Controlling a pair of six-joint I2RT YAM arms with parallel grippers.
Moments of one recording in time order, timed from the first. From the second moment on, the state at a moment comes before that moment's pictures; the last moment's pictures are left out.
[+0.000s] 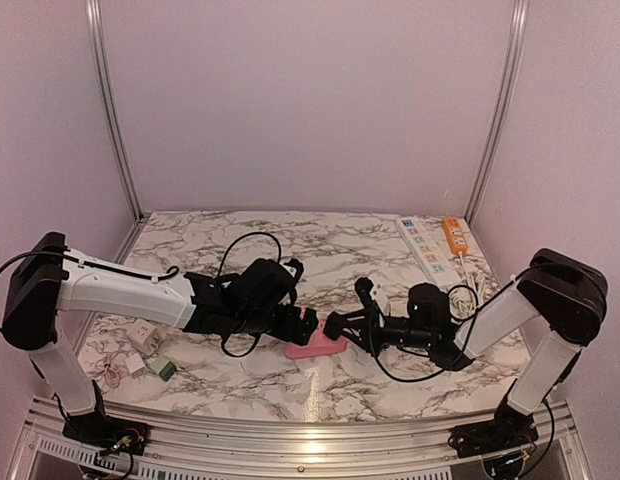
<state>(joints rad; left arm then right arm) -1.08 1.72 1.07 -0.16 -0.26 -0.51 0.75 1.68 0.42 0.96 -0.41 0.12</state>
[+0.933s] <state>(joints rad) -1.06 1.83 1.17 -0.12 -0.20 -0.51 0.80 1.72 0.46 0.97 -0.36 0.12</state>
